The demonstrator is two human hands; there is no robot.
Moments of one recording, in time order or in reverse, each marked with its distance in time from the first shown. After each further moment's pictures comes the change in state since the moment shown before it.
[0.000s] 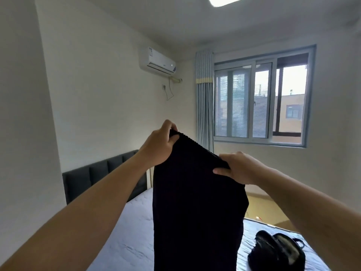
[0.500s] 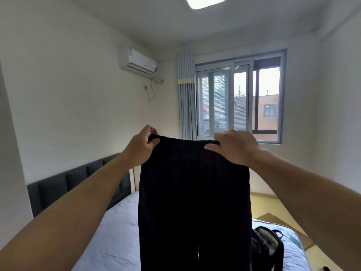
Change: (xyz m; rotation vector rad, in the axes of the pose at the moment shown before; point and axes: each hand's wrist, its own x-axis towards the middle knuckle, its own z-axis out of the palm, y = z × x) left_hand 0.022 -0.024 0.021 -0.161 0.002 -0.121; right_hand -0.003 0.026 -0.050 -0.369 0.317 0.110
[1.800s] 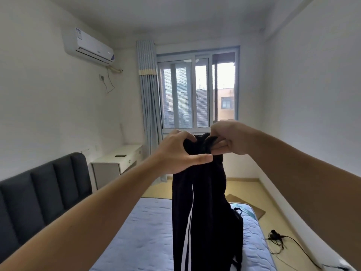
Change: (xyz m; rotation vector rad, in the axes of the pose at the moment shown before) left_hand -0.016 0.104 0.122 0.052 -0.347 0.266; right_hand -0.029 0.019 -0.063 1.126 -0.376 0.865
